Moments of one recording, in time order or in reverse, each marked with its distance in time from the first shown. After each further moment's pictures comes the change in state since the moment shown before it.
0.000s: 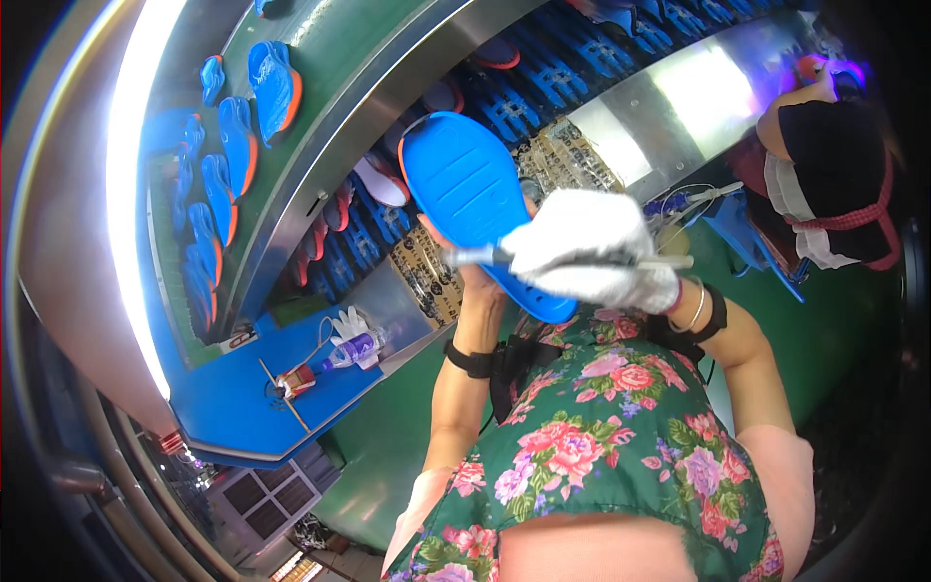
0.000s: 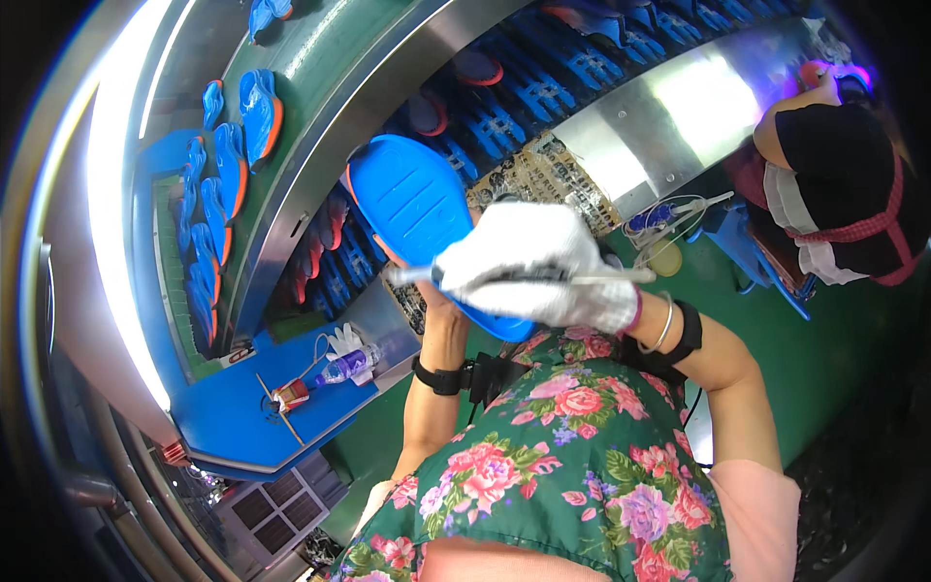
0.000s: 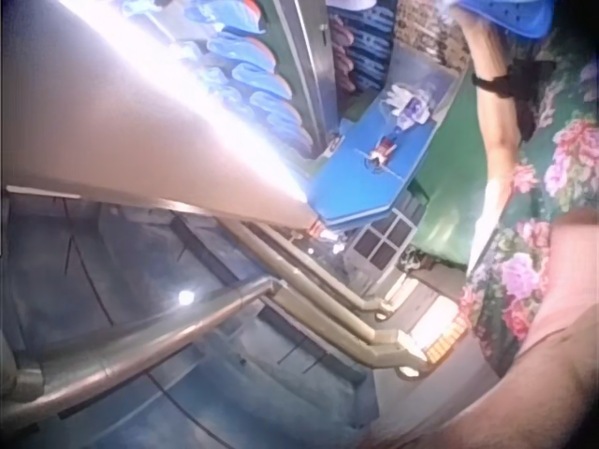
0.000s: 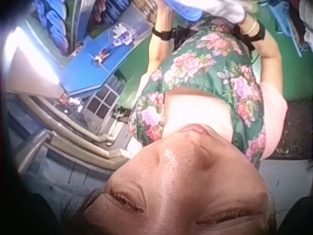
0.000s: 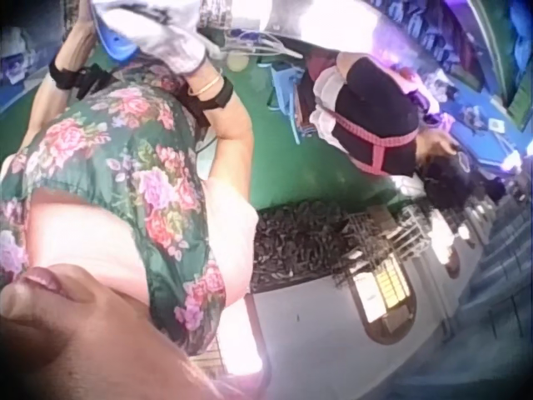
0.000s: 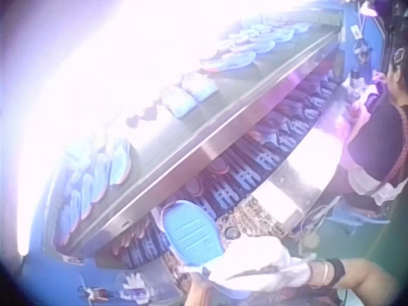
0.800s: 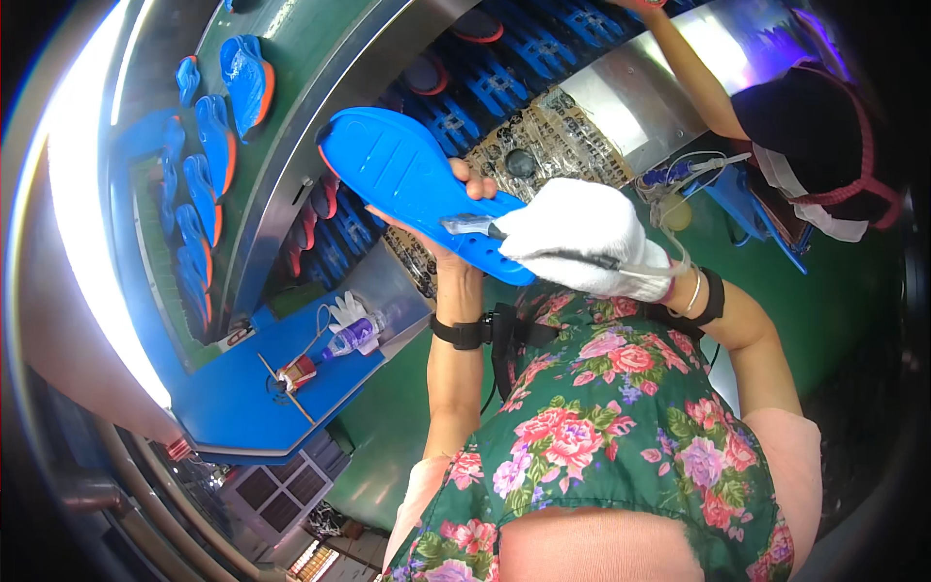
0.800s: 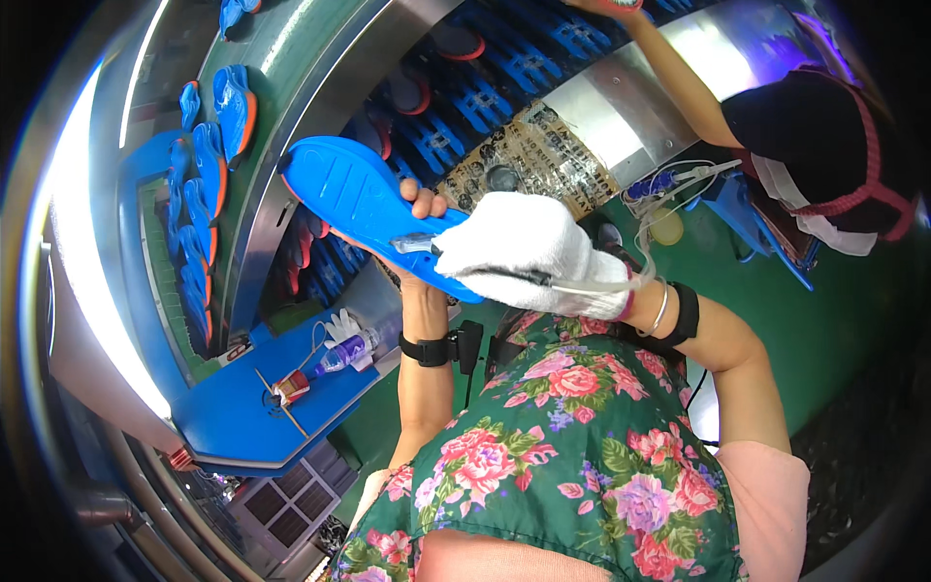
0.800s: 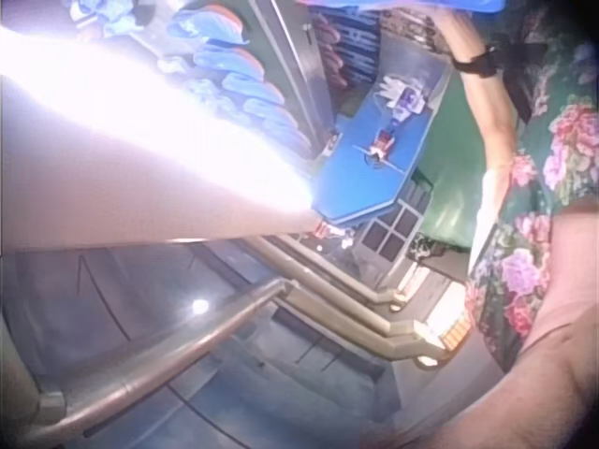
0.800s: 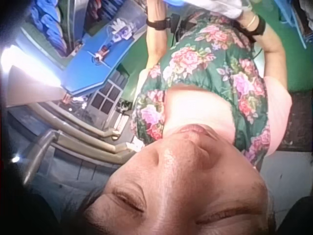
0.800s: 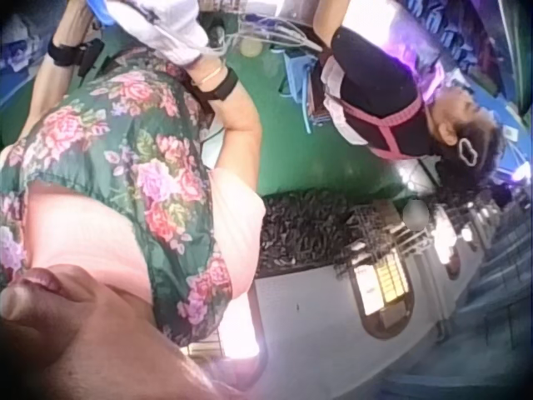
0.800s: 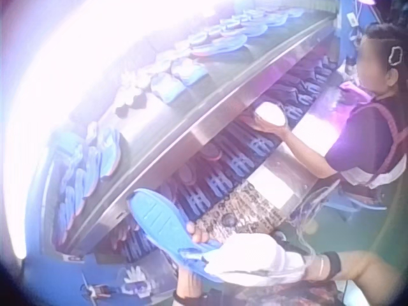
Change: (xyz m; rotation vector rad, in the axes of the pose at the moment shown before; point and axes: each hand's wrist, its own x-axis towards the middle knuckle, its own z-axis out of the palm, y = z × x) left_hand 0.021 0.022 -0.025 -0.182 0.060 0.098; right_hand -0.014 0.006 0.016 -0.172 0.007 -0.053
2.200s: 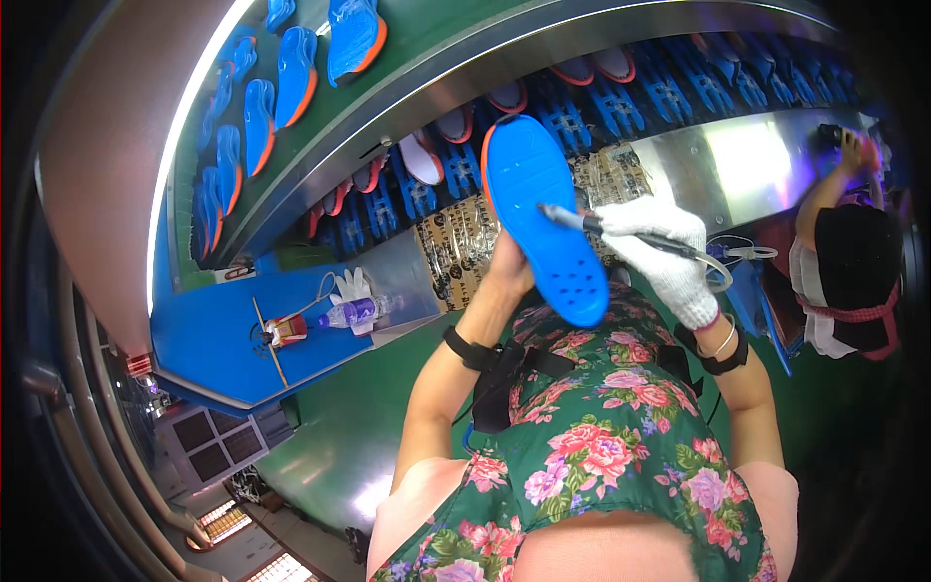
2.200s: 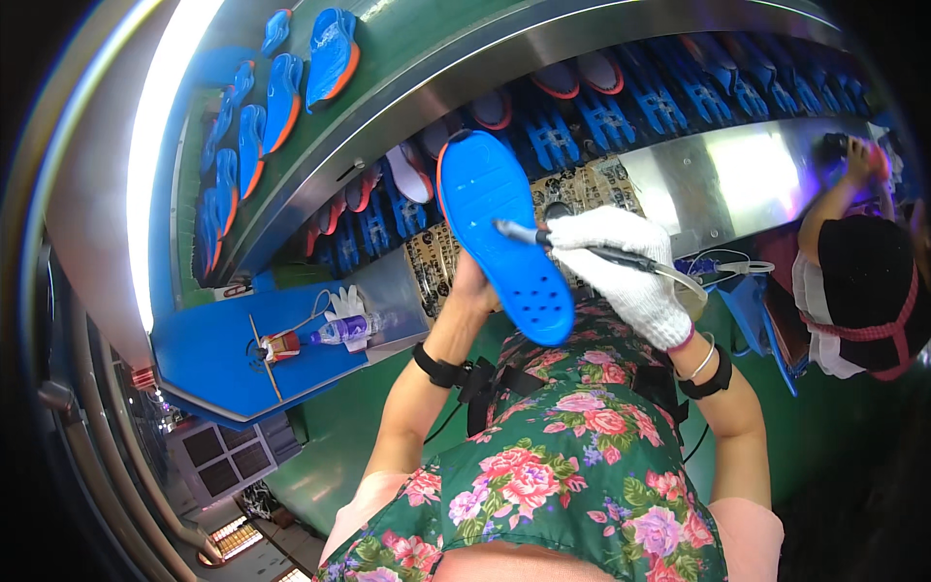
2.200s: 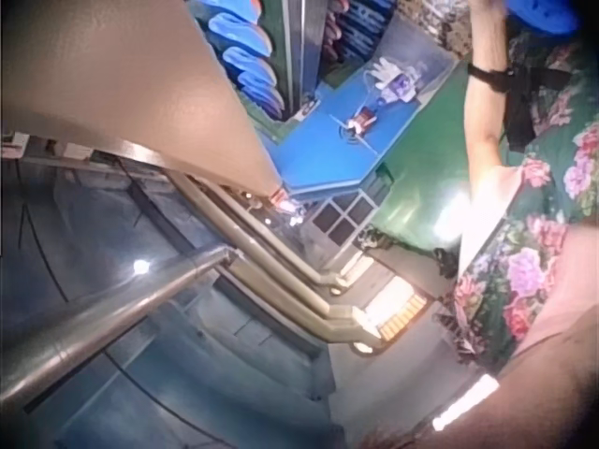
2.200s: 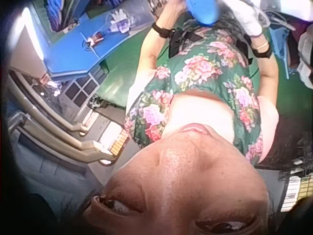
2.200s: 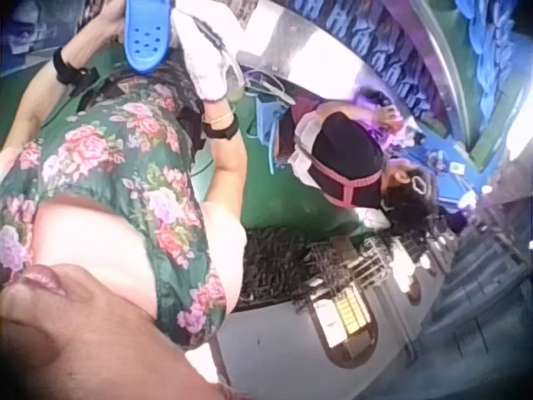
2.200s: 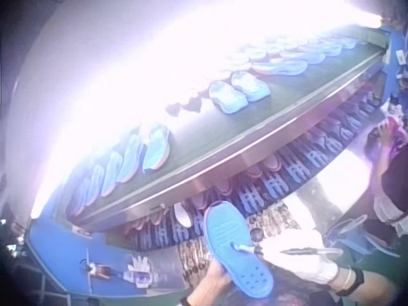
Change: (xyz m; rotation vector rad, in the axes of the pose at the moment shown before) left_hand -0.034 -0.005 -0.003 0.254 0.122 -0.299; right_hand 0.008 0.006 -0.018 0.199 0.012 0.459
